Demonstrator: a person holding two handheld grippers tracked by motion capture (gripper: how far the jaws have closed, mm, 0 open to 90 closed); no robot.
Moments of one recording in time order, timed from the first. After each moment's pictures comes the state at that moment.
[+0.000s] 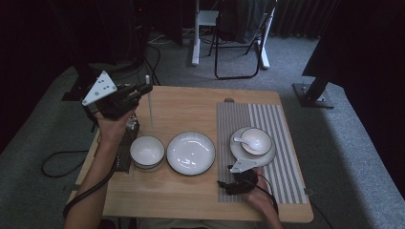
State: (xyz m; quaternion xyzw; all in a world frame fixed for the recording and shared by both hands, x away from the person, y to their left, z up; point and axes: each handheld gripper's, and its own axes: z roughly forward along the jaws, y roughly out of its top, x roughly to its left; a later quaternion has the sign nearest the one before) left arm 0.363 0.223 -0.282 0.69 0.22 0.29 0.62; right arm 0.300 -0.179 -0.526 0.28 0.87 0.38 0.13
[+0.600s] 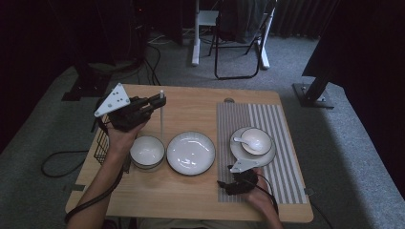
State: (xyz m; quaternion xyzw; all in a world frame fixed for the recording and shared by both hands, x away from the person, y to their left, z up) left arm 0.342 0.196 -0.294 0.72 0.19 0.25 0.62; right arm 0.300 -0.179 -0.526 0.28 0.87 0.38 0.13
